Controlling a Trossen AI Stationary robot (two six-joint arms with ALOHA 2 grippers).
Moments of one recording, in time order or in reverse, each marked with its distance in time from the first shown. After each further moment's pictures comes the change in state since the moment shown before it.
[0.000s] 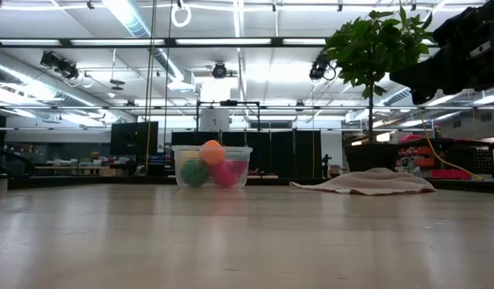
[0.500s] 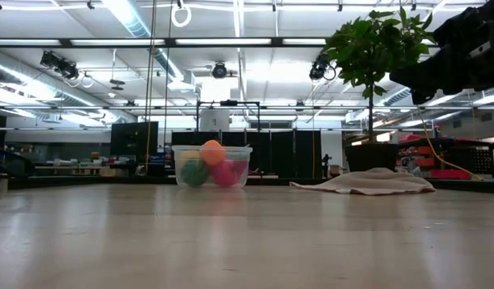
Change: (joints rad) left arm 0.001 0.066 0.266 -0.352 -0.088 0.194; right arm 0.000 -0.002 0.000 0.000 0.000 0.000
